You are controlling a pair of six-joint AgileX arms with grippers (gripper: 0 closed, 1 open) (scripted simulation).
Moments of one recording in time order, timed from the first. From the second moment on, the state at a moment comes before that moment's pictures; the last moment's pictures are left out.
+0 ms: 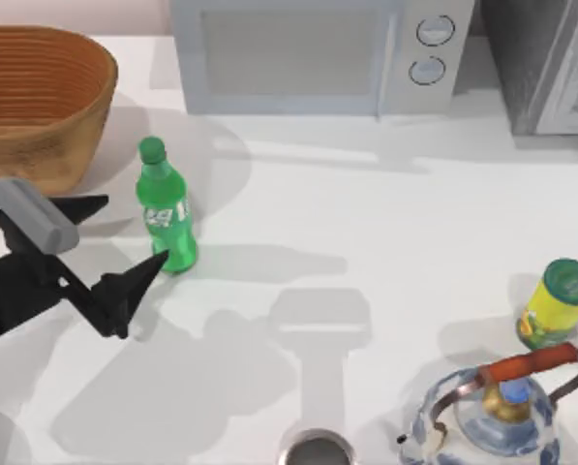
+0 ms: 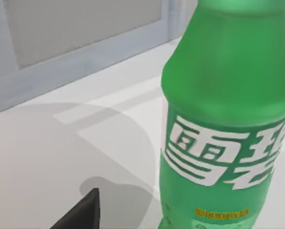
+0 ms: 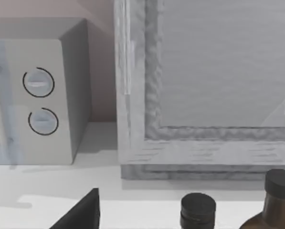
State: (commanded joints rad) left arm 0.01 1.85 0.34 1.21 0.81 0.23; right arm 0.00 0.00 0.00 0.00 0.00 0.00
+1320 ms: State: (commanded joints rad) left arm -0.17 2.04 0.54 1.24 0.64 0.17; right arm 0.00 0.00 0.00 0.00 0.00 0.00
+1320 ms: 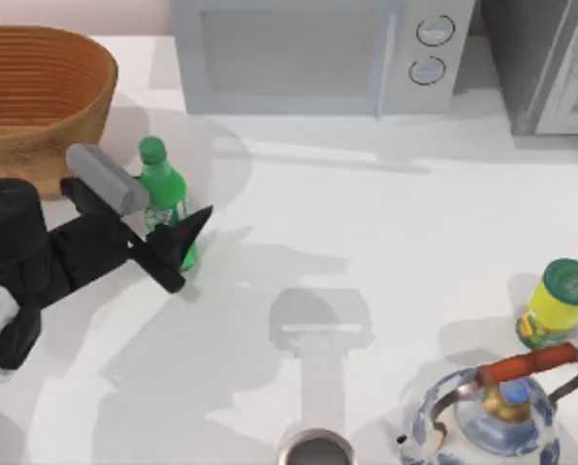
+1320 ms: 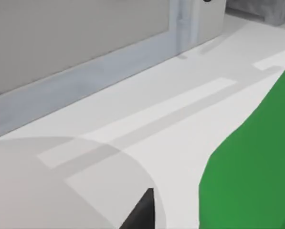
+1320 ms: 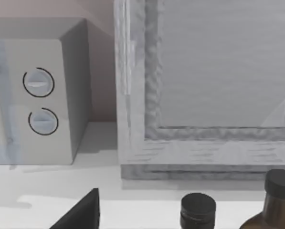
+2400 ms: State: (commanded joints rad) left arm -0.19 2.01 0.56 1.20 0.63 0.17; right arm 0.00 0.00 0.00 0.00 0.00 0.00
